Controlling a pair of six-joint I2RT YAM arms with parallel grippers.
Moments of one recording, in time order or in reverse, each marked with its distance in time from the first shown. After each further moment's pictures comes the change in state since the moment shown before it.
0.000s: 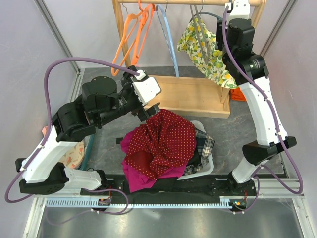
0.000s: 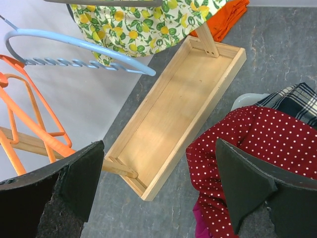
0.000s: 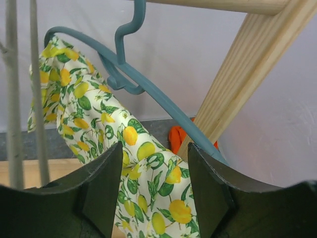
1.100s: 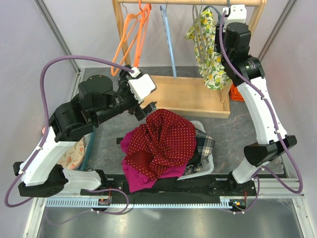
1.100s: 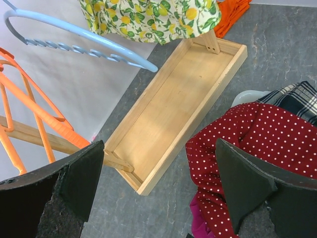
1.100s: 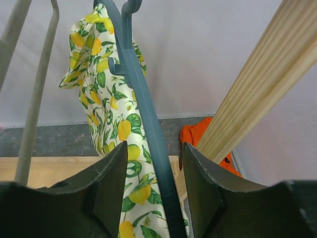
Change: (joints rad) left arm 0.066 -0.025 -0.031 -0.002 0.051 -0.030; right arm -0.025 -0.024 -0.143 0.121 -0.059 0.016
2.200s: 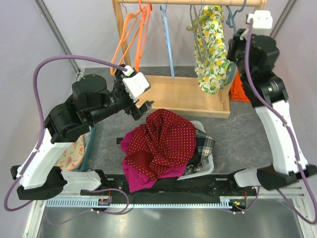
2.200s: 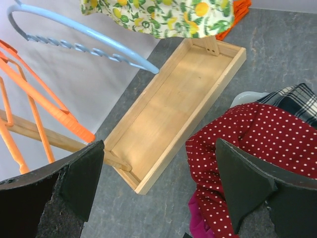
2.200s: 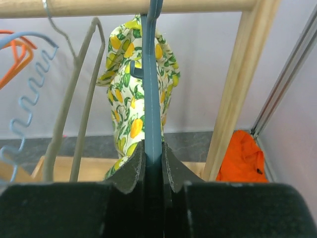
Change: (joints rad) left arm 0.048 -0.027 -0.011 0.000 0.045 -0.014; right arm -0.002 -0.244 -0.154 0.063 -0.145 0.100
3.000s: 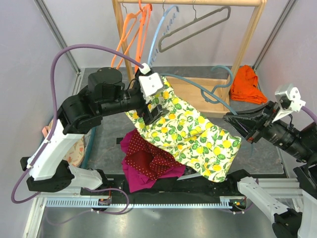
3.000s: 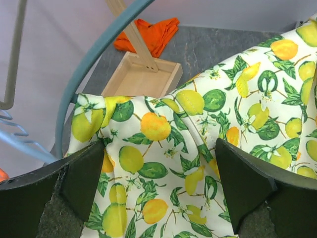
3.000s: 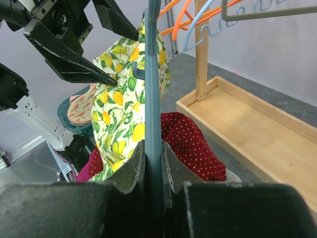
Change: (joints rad) left arm -0.021 0.129 0.144 -0.057 0.259 -0.077; right arm -0.001 -0.667 -0.255 -0.403 -0.897 0.169
